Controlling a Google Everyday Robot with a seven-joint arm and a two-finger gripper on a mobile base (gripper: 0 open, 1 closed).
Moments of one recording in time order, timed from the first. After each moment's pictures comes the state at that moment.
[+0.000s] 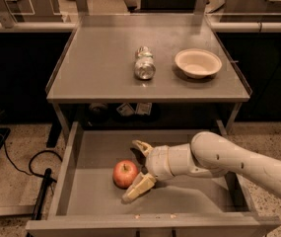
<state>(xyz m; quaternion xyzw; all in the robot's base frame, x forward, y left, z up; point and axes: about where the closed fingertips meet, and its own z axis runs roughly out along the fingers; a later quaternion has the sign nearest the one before) 0.480 0.030 0.625 -0.57 0.64 0.32 0.40</state>
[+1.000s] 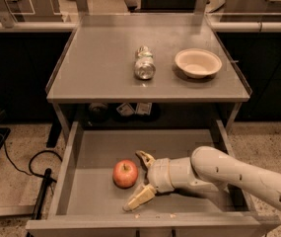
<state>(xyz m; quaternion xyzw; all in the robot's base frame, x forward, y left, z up) 0.469 0.024 0.578 -0.54 0.67 0.34 0.39</state>
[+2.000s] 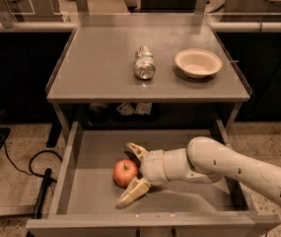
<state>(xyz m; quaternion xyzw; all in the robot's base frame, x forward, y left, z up) 0.465 0.048 0.629 -0.58 0.62 0.34 0.42</state>
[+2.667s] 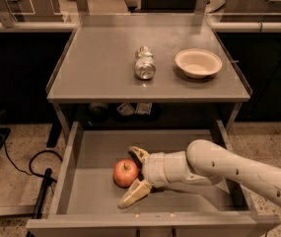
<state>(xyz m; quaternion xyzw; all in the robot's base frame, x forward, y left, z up) 0.469 0.042 0.607 -0.57 0.64 0.33 0.40</state>
